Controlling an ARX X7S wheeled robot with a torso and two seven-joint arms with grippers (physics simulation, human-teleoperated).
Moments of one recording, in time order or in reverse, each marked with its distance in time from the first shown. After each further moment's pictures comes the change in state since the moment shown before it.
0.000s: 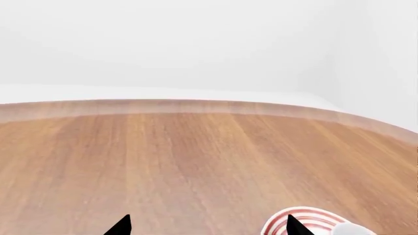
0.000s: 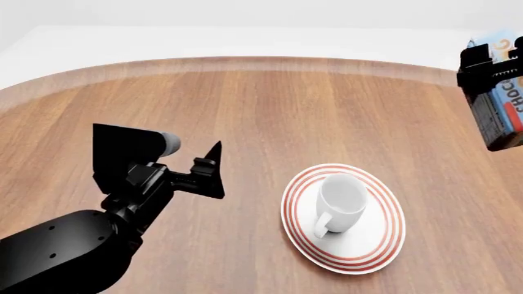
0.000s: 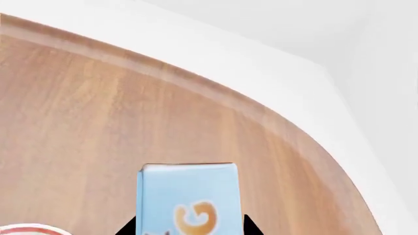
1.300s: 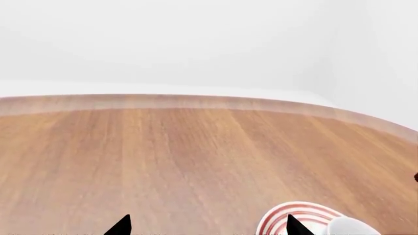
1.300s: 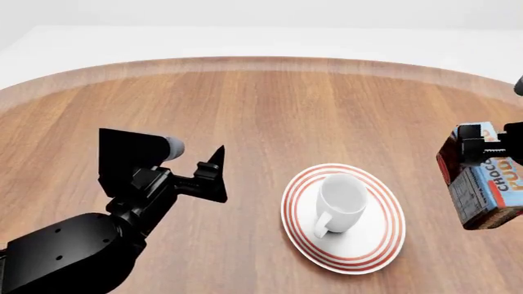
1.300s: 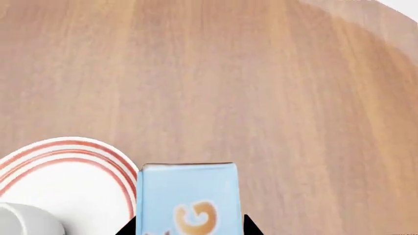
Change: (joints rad) left arm 0.024 0.016 -0.004 -0.014 0.010 0.002 0.011; right arm -0.267 0.134 0.019 0.075 0.179 -0.058 -0.117
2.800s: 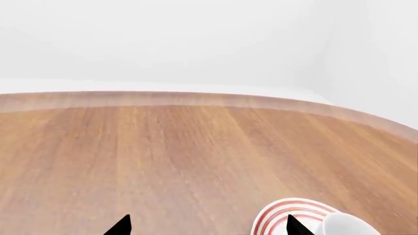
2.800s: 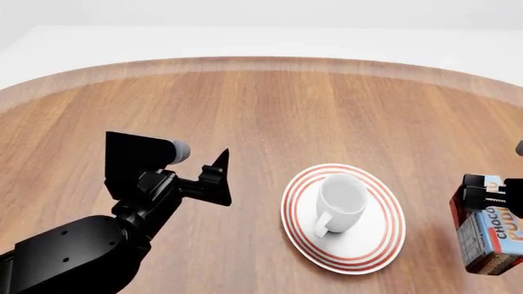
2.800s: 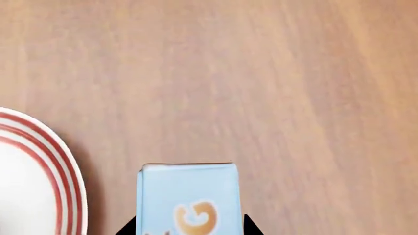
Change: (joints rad) left arm 0.017 0.020 -0.006 -0.003 0.012 -0.008 -0.001; right arm -0.313 0.011 0.009 0.166 0.033 -0.242 0.006
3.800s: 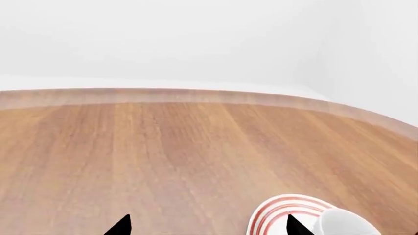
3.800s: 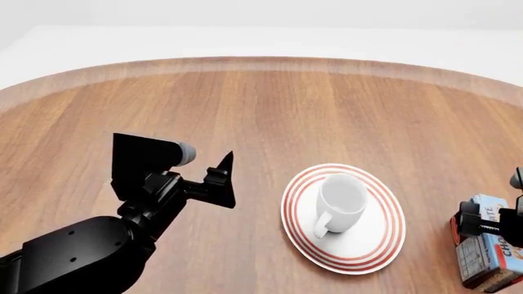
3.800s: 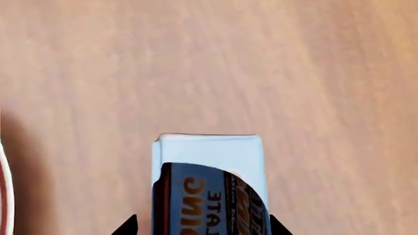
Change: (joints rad) left arm 0.006 0.022 0.000 -0.012 0.007 -0.012 0.003; right arm -0.166 -0.097 0.001 0.237 -0.033 -0.135 -0.100
